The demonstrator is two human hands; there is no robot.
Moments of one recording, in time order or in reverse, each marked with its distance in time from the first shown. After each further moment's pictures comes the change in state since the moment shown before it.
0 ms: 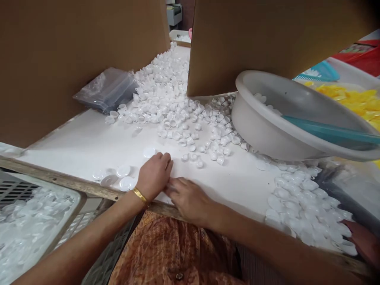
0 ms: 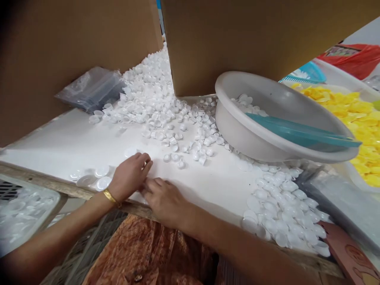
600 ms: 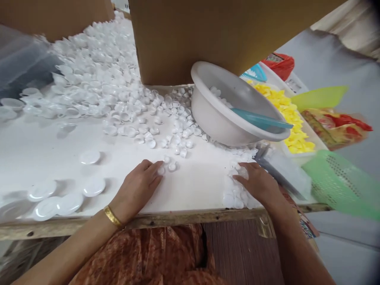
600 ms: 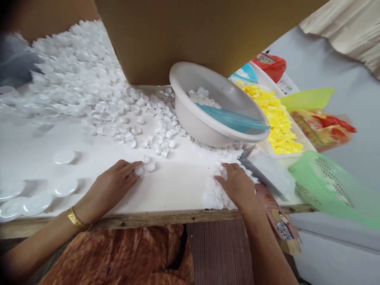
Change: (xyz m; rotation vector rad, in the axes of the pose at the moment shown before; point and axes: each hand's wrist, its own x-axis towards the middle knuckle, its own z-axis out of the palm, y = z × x) left_hand 0.003 0.041 0.033 -0.348 -0.058 0.314; right_hand -0.197 0.089 -0.118 -0.464 -0.034 1.229
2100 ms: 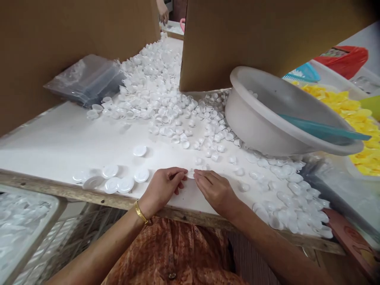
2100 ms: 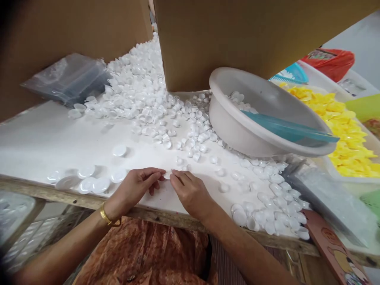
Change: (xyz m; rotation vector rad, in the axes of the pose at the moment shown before) left_hand -0.022 0.006 -0.020 -0.825 -0.048 -0.497; right_hand -0.018 -0.180 0.032 0.406 0.461 -1.025
